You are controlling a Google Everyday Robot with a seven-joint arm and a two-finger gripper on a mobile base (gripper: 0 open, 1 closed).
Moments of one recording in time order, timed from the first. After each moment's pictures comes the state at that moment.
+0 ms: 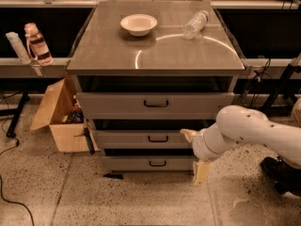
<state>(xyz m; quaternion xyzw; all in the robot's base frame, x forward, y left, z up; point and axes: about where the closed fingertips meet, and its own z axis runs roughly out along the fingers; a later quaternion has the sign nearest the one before) 0.489 -0.139 0.589 -0.73 0.65 0.09 0.21</state>
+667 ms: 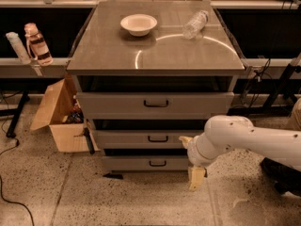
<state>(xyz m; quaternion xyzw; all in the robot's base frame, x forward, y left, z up) 0.493 -0.134 0.540 -0.72 0.67 0.08 0.17</state>
